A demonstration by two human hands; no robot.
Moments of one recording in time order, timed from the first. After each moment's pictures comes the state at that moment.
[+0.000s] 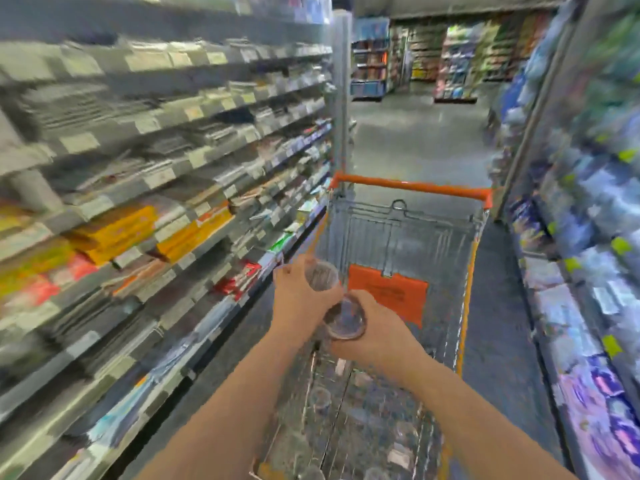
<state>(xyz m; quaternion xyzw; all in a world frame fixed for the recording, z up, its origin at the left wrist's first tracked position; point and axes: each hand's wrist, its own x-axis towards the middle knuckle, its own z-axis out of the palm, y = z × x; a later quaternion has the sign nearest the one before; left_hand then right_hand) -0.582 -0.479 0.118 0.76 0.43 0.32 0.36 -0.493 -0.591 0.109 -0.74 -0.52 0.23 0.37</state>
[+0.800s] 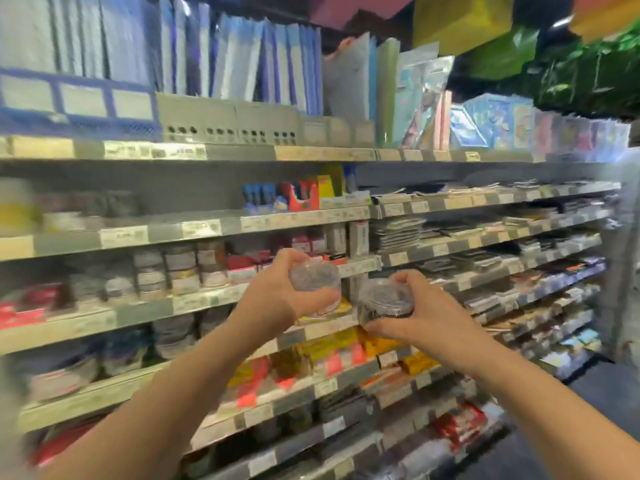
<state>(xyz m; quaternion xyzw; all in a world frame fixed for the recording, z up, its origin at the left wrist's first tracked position) -1.052 -0.361 0.339 0.69 0.56 0.44 0.13 -0.849 -0.363 0.322 -0.51 -0.76 0.16 0.37</state>
